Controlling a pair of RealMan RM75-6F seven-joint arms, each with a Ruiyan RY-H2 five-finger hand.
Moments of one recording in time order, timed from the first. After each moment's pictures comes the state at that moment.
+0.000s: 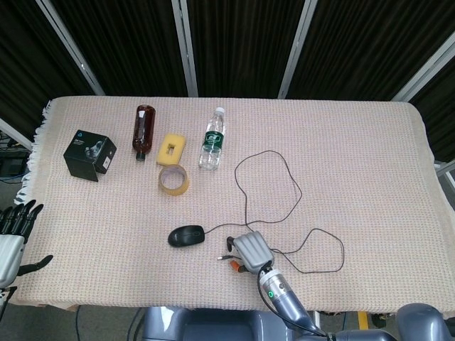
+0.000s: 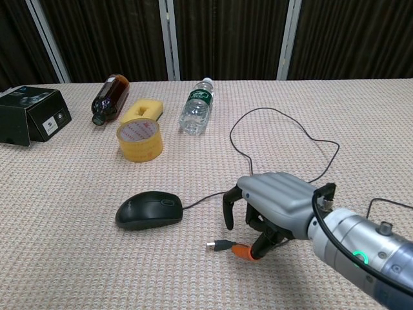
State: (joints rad) left arm -0.07 -1.12 0.01 -1.58 1.55 1.49 0.06; right arm 0.56 -1.85 0.09 -1.63 -1.10 1.11 -0.67
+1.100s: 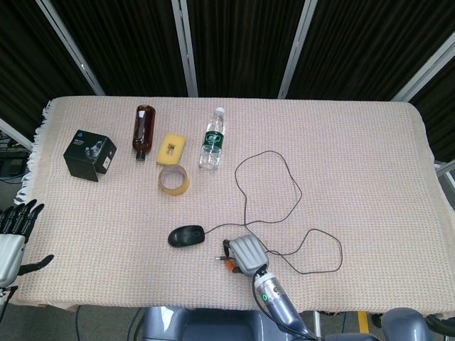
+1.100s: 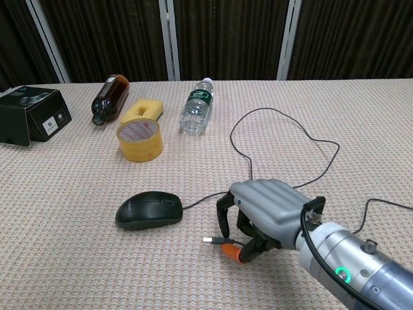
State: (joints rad) left arm -0.07 -1.12 0.00 -1.58 1.55 1.48 0.06; right arm 0.54 -1.94 0.07 -1.53 -1.17 1.15 -0.60
